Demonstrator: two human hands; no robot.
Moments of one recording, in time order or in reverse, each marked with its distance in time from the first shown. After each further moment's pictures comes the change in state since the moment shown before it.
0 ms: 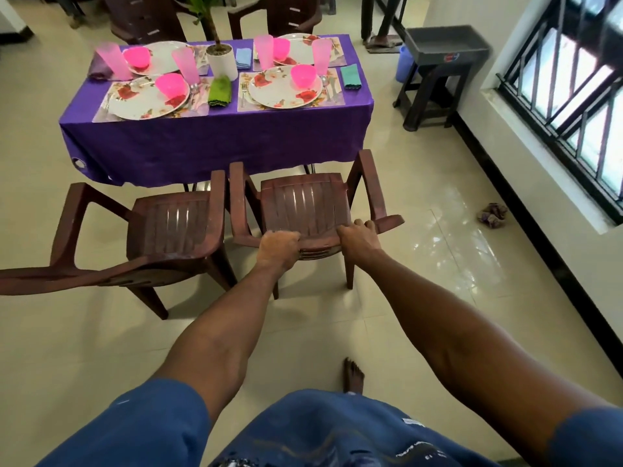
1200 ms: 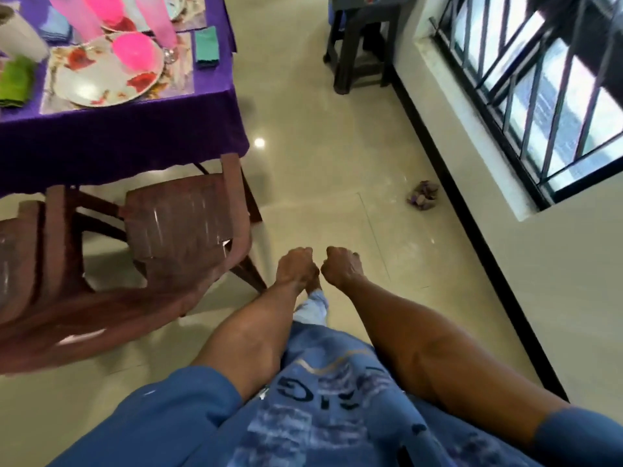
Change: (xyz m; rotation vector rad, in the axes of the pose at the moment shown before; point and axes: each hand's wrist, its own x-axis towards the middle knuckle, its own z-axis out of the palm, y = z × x) left_hand 0.256 0.421 0.071 -0.321 -0.402 -0.076; right_hand 0.022 0.405 0.068 0.420 -0.317 0.378
